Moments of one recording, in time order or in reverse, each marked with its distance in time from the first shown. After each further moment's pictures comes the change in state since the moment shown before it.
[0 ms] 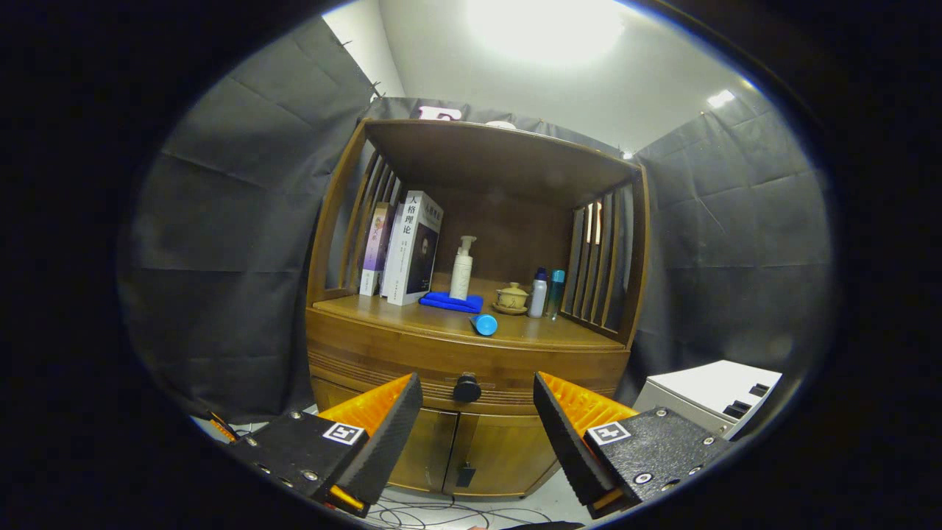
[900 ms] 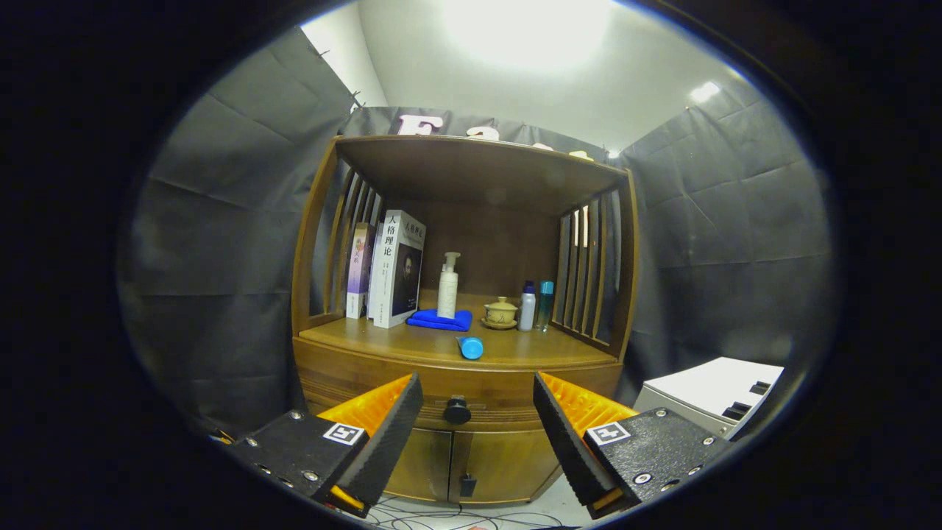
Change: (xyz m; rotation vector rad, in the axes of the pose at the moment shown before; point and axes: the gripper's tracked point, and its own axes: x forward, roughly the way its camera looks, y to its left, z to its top) arm 0.009 -0.014 0.028 0.038 -0.022 -0.041
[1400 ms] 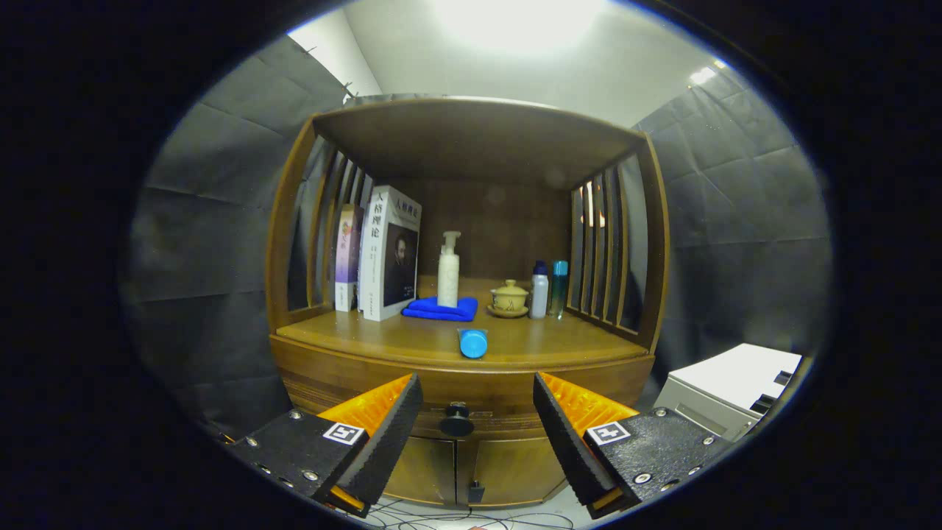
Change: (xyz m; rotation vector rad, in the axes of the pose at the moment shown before) arm 0.062 0.002 -0.011 0.038 0.036 0.037
